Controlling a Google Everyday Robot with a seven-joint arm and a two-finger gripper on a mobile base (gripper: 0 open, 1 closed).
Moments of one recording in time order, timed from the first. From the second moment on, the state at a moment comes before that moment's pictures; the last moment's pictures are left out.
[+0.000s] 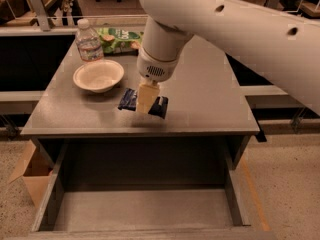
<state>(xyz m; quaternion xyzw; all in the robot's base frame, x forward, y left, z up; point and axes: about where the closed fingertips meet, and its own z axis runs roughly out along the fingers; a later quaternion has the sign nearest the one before) 0.558 0.028 0.882 -0.65 0.74 0.02 0.18</state>
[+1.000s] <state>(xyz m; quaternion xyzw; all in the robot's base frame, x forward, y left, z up) 0.501 0.023 0.915 -0.66 0.72 0.07 0.21</state>
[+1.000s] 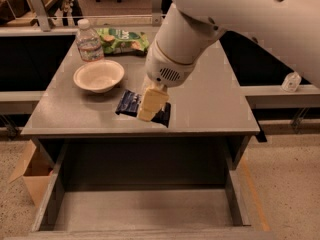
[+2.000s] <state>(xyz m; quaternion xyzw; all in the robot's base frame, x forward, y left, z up) 0.398 0.045 0.850 -0.73 0.66 0.07 0.14</state>
